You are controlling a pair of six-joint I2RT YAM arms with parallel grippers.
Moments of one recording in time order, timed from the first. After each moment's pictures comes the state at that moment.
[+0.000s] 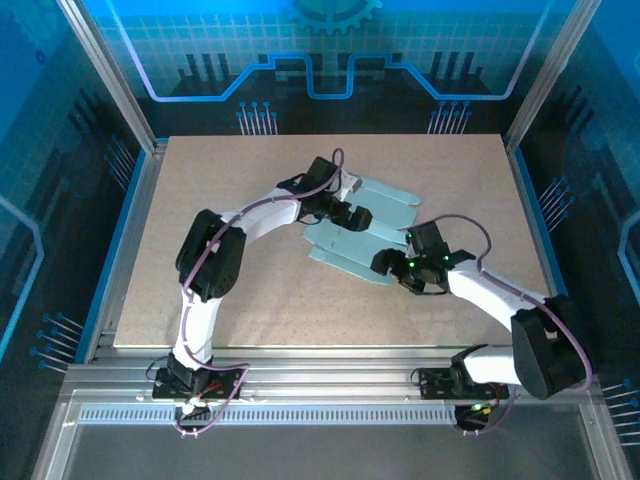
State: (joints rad) left arm -0.54 2.13 1.64 -0.40 0.39 -0.18; right arm 0.36 1.28 0.62 -0.37 -0.29 0.85
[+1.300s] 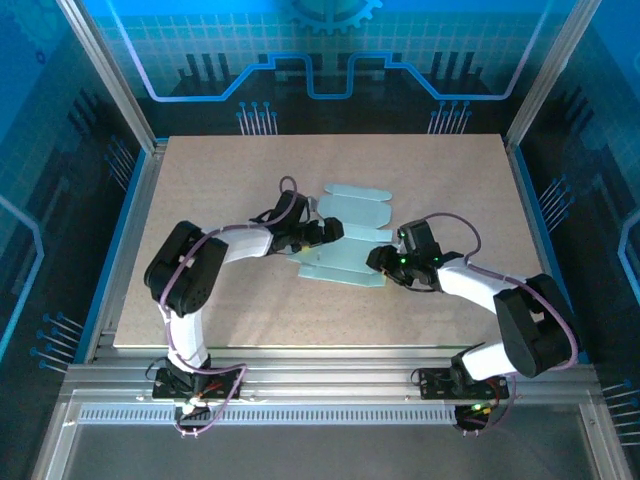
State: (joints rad) left arm -0.48 1.88 1.03 0.04 0.30 -0.77; right arm 0.39 1.42 0.62 -0.12 -0.30 0.85
